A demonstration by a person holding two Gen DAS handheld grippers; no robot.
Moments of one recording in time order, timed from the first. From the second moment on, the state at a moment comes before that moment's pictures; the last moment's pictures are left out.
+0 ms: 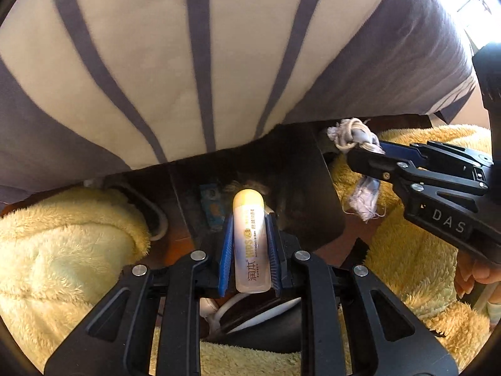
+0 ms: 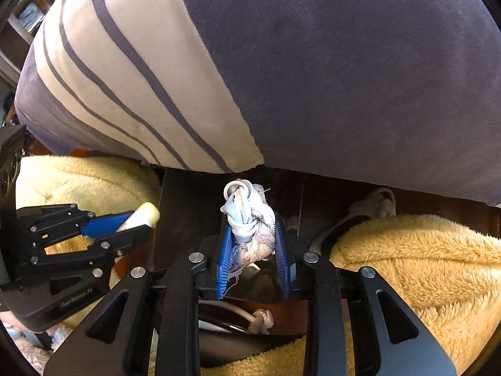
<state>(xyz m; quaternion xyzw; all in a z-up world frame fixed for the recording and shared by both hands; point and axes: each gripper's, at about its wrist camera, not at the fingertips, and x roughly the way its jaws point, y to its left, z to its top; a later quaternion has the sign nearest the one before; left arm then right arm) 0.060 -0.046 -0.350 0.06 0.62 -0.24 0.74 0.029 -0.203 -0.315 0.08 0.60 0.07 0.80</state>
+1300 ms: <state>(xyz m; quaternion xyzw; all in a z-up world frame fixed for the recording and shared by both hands) 0.115 -0.008 -0.149 0.07 0.40 -0.16 0.90 0.075 -0.246 -0.128 0.03 0.36 0.02 0.93</state>
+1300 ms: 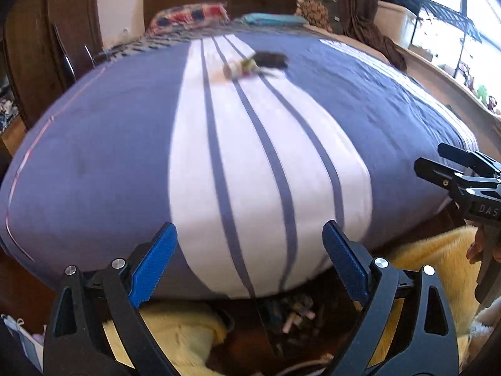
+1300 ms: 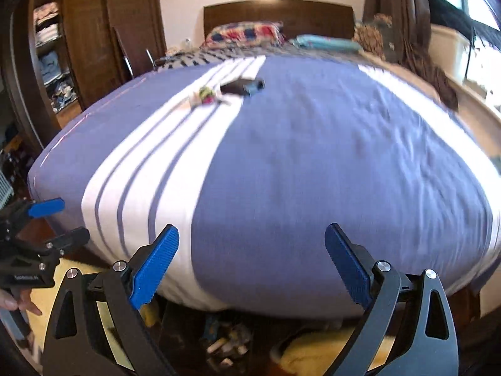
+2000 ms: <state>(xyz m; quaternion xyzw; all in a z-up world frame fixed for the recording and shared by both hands) 0.273 -0.032 -0.139 0.07 0.40 -0.14 0.90 0.238 -0.256 -0.110 0.04 0.38 0.00 0.92</state>
